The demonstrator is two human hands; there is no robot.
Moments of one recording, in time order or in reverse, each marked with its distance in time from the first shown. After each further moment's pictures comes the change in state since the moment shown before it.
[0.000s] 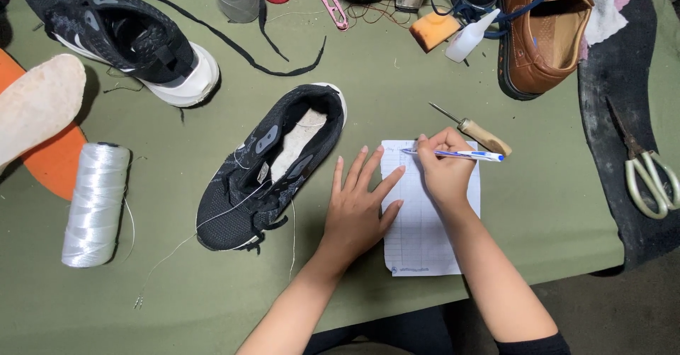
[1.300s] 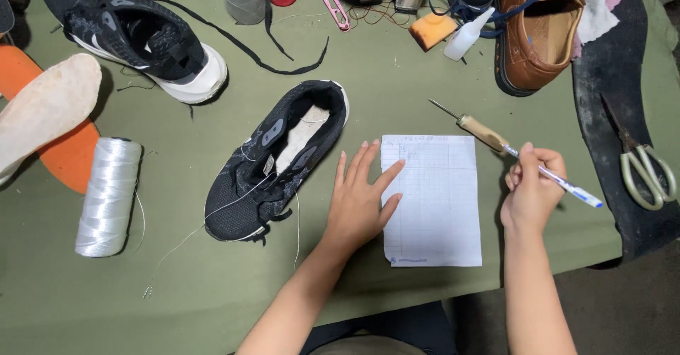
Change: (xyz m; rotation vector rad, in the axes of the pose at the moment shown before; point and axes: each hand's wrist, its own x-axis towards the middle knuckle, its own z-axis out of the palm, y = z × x) left_hand -0.006 -0.003 -0.003 0.063 0.102 0.098; right_hand -0.018 -0.011 -0.110 0.393 0.349 0.217
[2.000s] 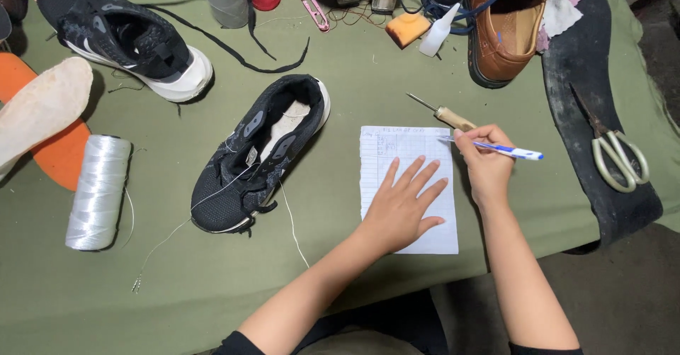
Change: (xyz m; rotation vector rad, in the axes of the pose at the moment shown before) left_hand 0.009 0.073 0.032 -0.086 -0.330 0.190; right_hand 0.012 0.014 0.008 -0.262 -0.234 -0.202
